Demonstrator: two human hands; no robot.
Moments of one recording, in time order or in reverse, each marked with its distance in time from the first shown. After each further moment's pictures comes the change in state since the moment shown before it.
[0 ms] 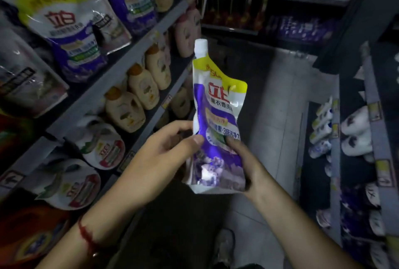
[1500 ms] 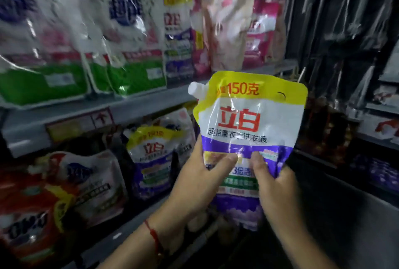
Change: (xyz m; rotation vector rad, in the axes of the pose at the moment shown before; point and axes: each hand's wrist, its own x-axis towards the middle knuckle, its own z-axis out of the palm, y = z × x) left_hand 0.213 0.116 -0.142 0.038 0.539 0.528; right_hand 0.159 -0.217 0.211 -0.740 0.098 -0.918
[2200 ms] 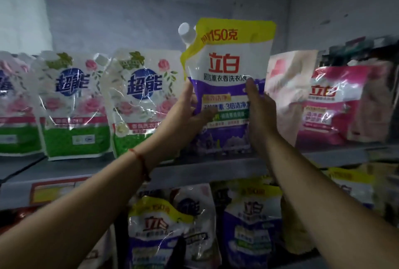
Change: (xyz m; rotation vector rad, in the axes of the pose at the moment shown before) left_hand 0.248 0.092 -0.058 0.552 0.379 0.282; right_hand 0.314 -0.154 0.132 0.605 -0.601 -0.226
